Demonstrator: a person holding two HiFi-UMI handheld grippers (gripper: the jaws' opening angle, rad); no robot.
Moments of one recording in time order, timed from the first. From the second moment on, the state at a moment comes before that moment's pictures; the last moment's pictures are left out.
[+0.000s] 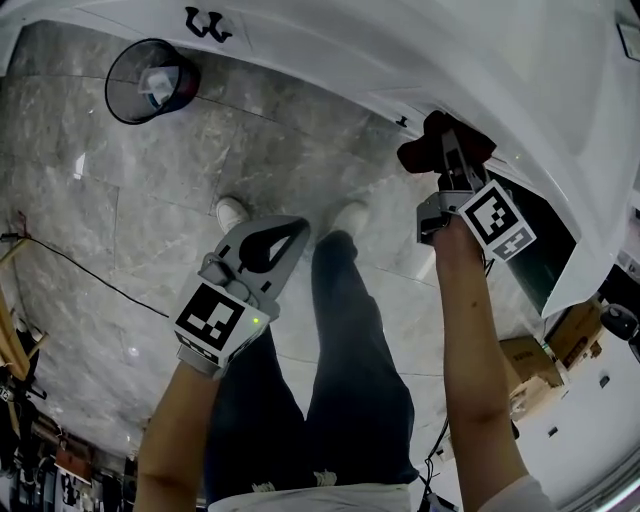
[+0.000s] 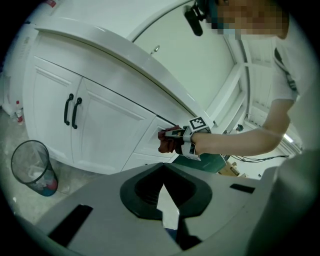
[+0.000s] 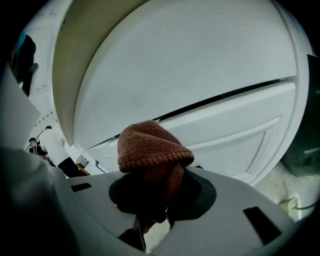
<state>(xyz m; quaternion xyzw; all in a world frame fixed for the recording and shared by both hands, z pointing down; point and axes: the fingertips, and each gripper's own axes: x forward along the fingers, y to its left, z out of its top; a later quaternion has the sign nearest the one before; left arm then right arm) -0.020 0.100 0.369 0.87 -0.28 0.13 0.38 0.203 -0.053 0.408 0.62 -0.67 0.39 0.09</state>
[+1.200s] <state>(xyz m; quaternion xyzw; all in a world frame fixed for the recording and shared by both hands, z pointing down) -0.039 0.081 0.411 0.89 -0.25 0.15 0.35 0.206 -0.056 0.479 0.69 -0.61 0.37 0.10</state>
